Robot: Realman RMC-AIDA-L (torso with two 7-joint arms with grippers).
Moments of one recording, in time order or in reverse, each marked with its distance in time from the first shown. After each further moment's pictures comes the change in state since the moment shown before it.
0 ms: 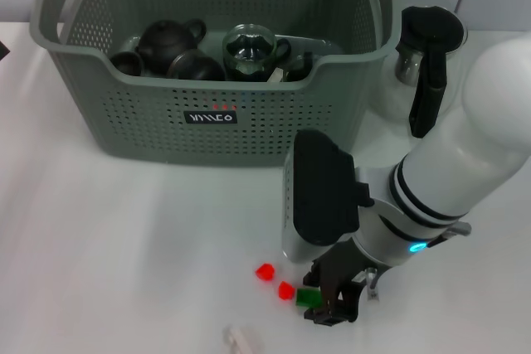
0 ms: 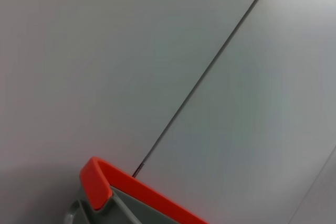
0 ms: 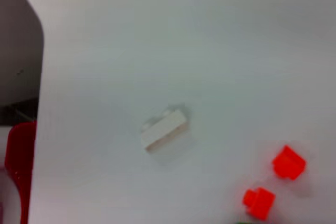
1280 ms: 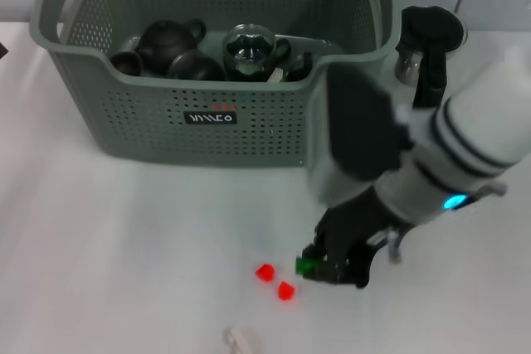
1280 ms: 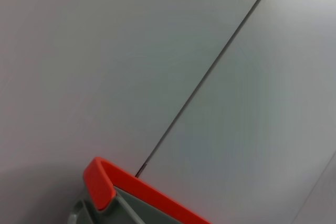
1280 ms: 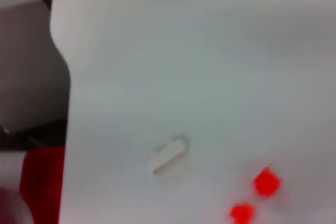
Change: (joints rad) left arm 0.000 0.002 0.000 0.000 0.000 -0.006 0.000; right arm -0.038 -0.010 0.196 -0.212 0.000 -0.210 -0.012
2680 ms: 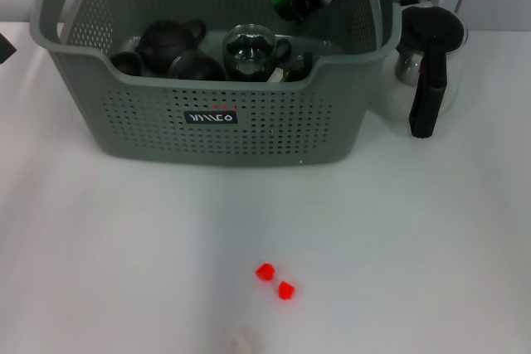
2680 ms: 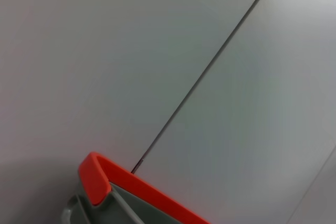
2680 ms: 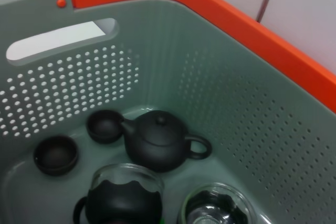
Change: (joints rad) left arm -0.012 0.006 0.009 0.028 0.000 -0.004 -0.001; right arm 0.467 -0.001 0.586 0.617 -0.215 0.589 0.107
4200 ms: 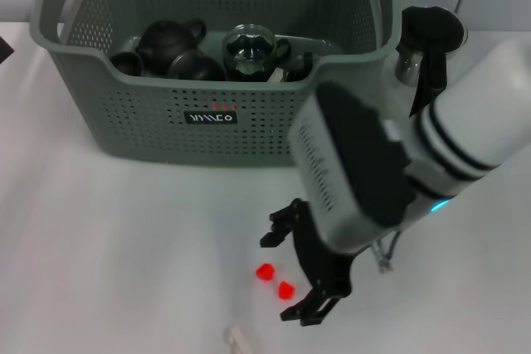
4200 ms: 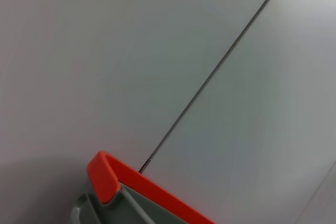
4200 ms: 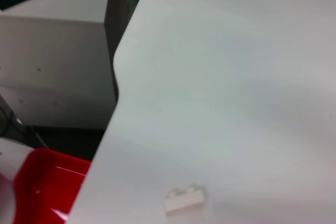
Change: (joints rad) left arm 0.001 0.003 -0.003 0.010 0.000 -0.015 -0.002; right arm -0.449 0.003 -0.577 -0.570 0.333 -0.557 -0.467
